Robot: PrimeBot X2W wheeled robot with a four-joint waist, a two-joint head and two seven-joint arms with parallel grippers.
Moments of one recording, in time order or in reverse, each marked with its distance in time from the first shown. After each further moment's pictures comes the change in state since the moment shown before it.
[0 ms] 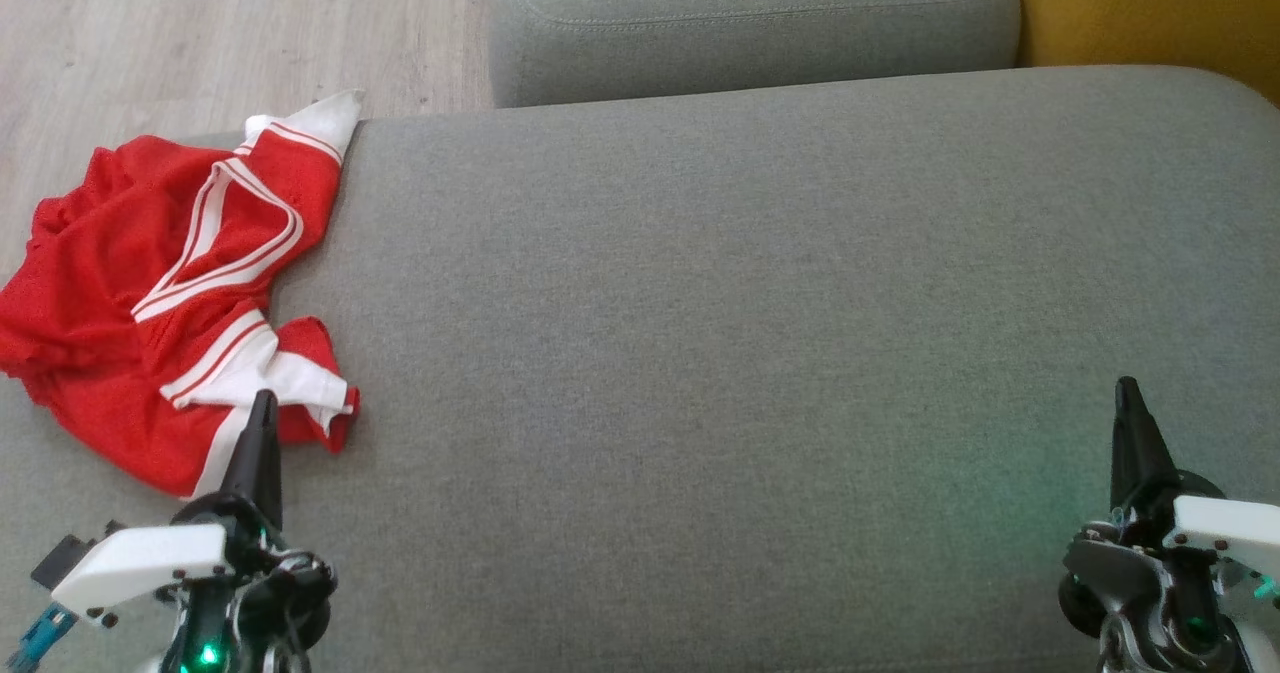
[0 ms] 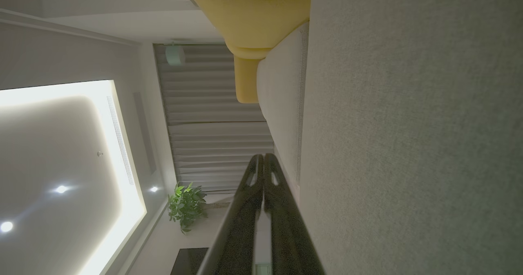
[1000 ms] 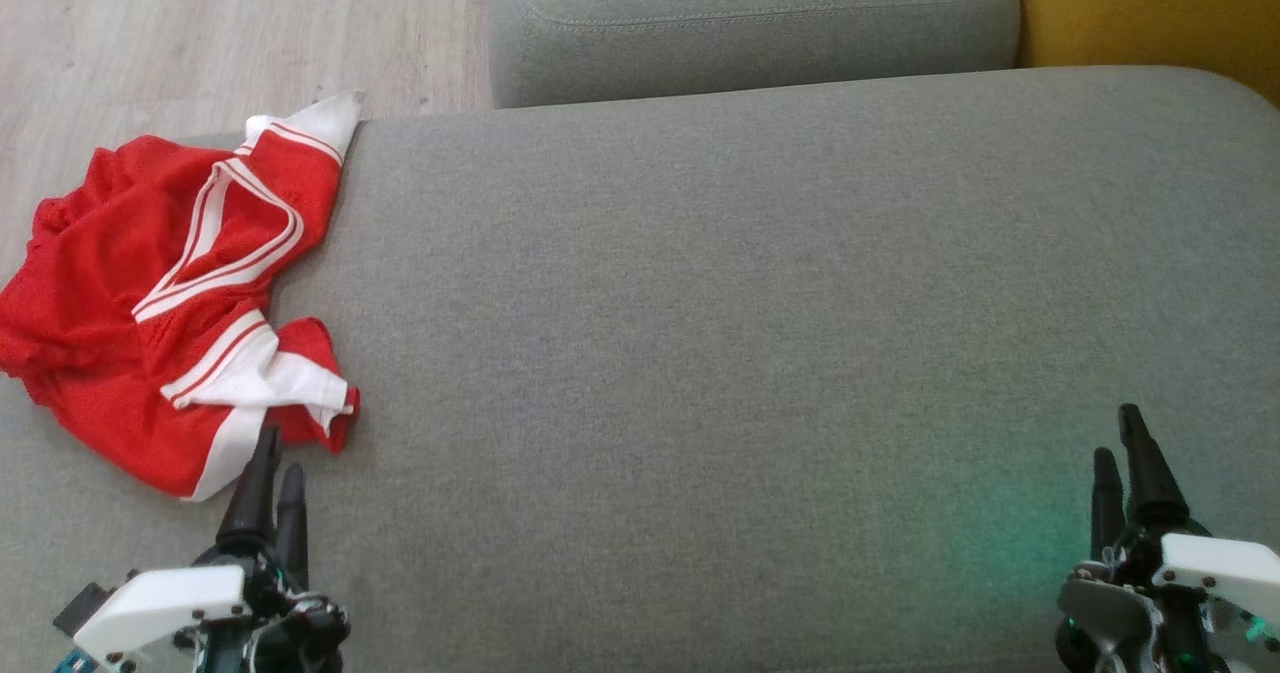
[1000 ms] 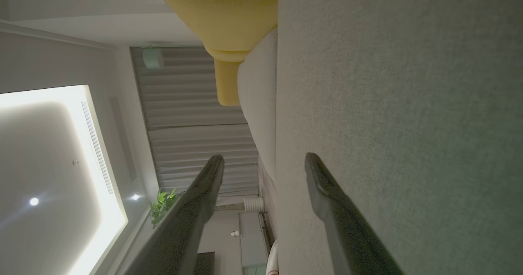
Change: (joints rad) left arm 0.053 -0.010 -0.009 0.044 0.000 0.004 -0.011; right arm 0.047 0.002 0.005 0.039 -0.002 0.000 -0.009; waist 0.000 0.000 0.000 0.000
